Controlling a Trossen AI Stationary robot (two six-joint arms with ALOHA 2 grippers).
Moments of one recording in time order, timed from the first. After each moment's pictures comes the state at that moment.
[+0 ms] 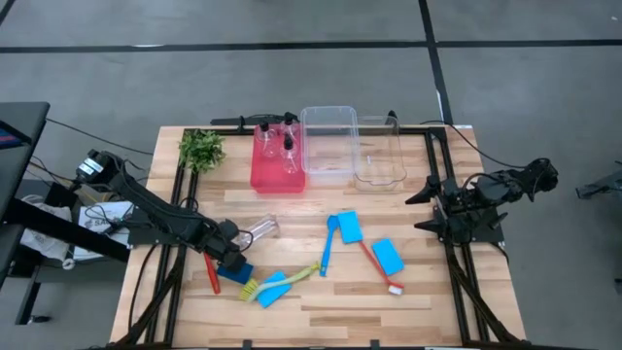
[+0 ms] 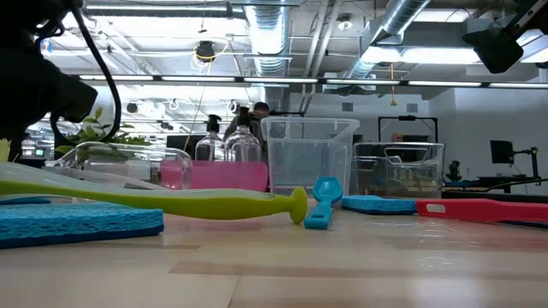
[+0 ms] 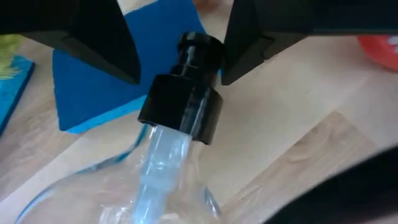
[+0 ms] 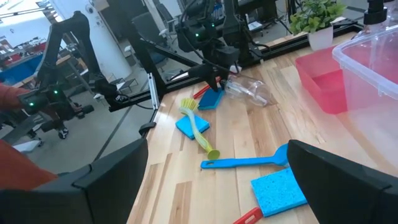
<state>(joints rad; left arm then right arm) -0.55 1.23 0.55 -0.65 -0.04 -1.37 0.41 0.15 0.47 -0.52 0.26 0.43</state>
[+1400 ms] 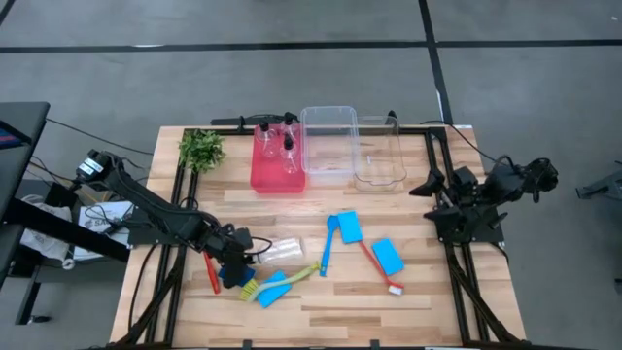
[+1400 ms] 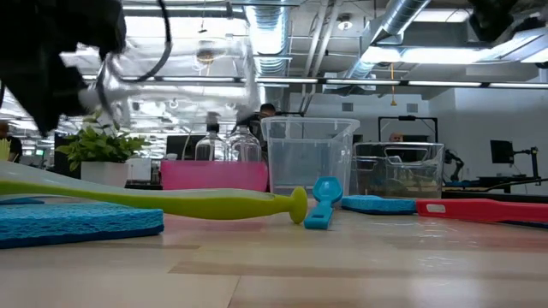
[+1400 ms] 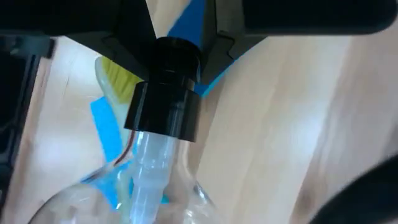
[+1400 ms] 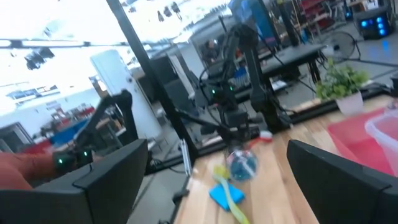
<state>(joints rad) -0.55 1.23 0.74 -0.59 -0.08 -0.80 0.41 0.15 0.47 -0.20 0.26 0.42</state>
